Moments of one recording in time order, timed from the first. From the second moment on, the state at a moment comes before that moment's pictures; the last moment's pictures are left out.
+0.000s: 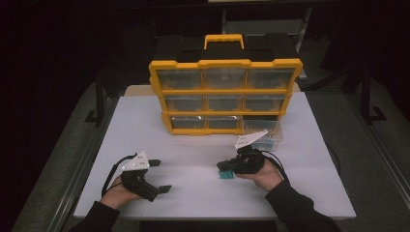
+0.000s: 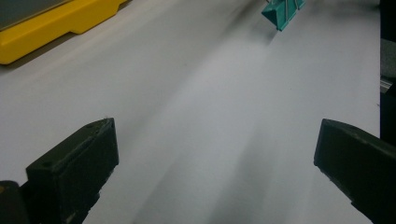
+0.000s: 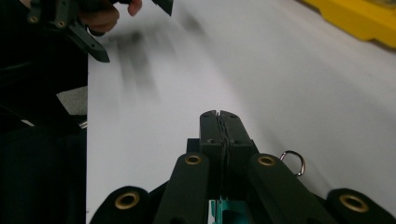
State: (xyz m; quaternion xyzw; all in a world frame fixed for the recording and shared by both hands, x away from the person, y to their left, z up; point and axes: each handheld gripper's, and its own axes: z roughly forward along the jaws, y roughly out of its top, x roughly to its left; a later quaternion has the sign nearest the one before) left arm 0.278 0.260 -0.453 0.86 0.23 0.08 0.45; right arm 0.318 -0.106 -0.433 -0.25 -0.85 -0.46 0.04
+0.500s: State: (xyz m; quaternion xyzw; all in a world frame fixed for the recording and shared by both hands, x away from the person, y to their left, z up) left arm 0.277 0.261 -0.453 0.86 0.23 0.08 0.46; right arm 0.316 -0.115 -0.397 -0.24 -0.84 -0.49 0.01
